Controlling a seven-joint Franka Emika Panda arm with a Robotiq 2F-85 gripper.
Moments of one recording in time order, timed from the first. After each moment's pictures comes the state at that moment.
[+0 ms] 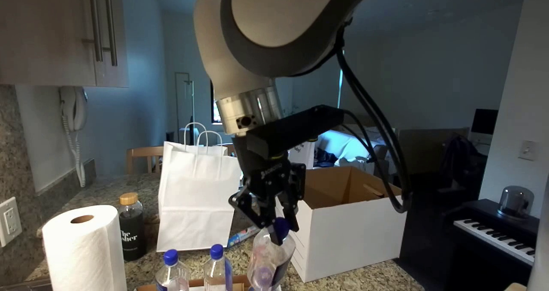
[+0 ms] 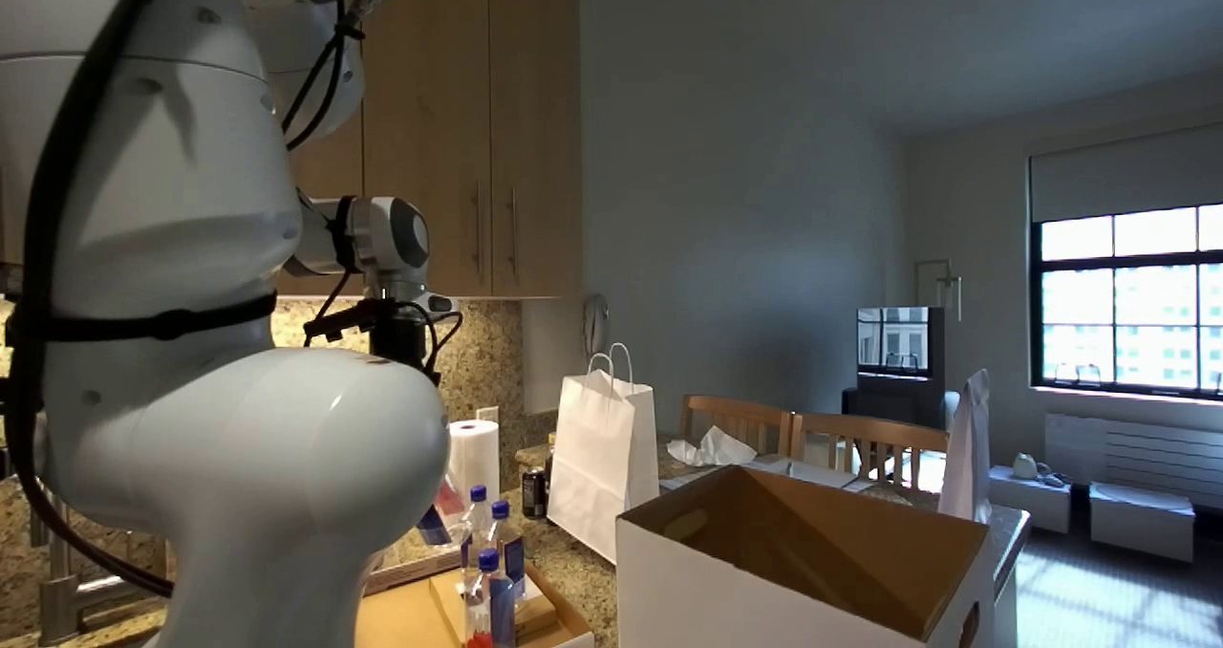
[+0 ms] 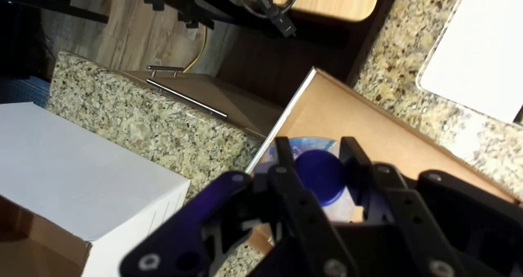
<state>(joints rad) 0.31 -0.24 0.55 -2.35 0.05 1.87 0.61</state>
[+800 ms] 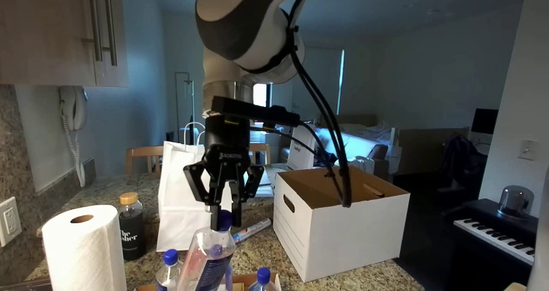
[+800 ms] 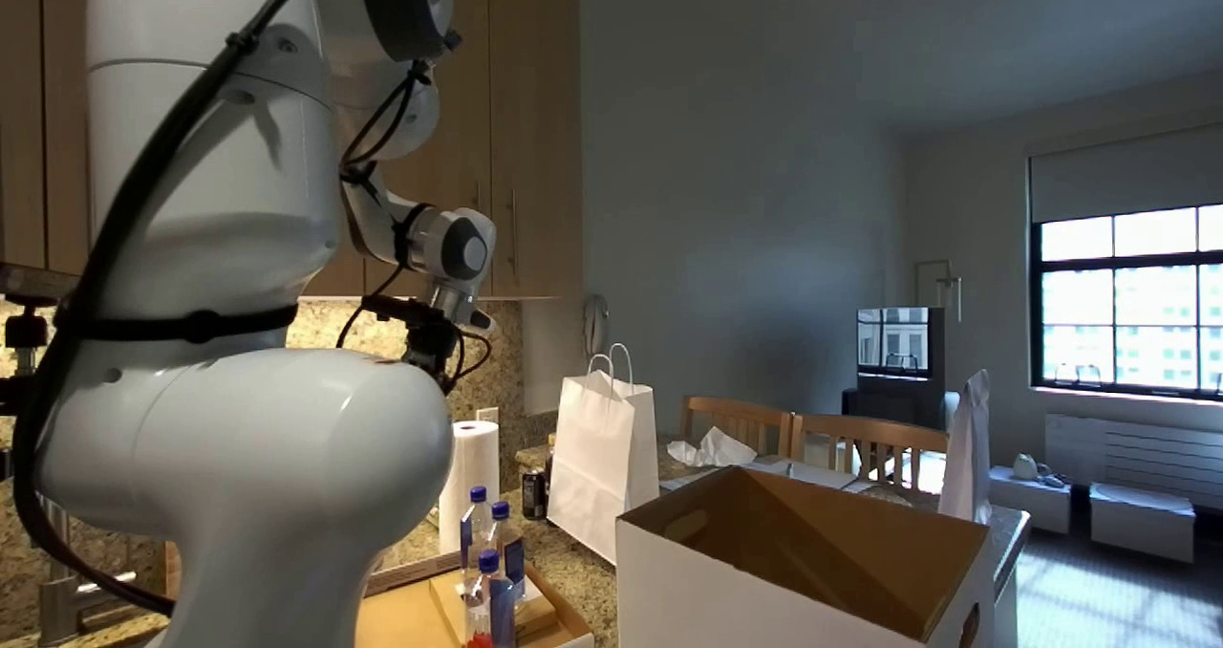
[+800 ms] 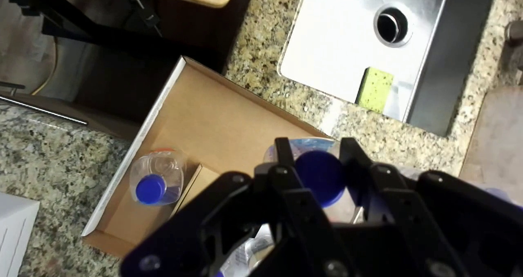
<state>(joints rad) 0.35 -0.04 0.37 -2.18 0.36 1.95 0.38</state>
